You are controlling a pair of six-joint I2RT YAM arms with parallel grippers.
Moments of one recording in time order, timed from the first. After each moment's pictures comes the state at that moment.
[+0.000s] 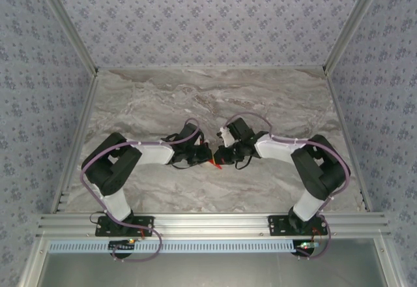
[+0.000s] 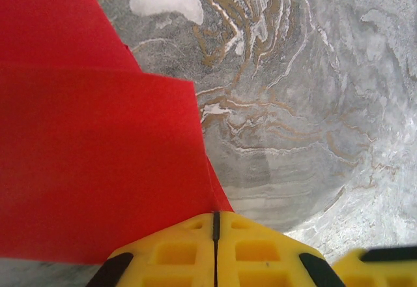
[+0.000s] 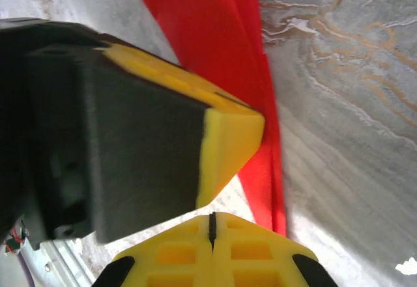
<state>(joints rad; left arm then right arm) -0.75 1.76 0.81 0.02 0.30 -0.95 0.65 1.68 0.85 -0.23 -0.54 0.45</state>
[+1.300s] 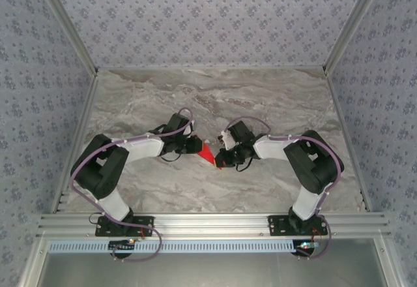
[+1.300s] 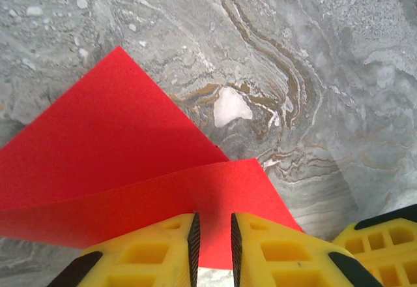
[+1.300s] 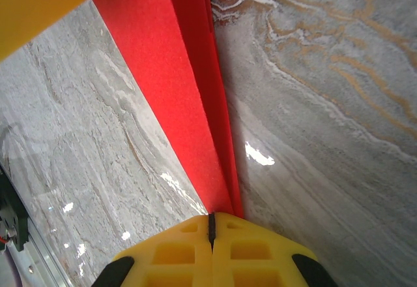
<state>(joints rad) -0.61 1.68 0.84 -0.11 0.27 -0.56 0.62 1.74 0.81 -0.16 -0.57 0.43</state>
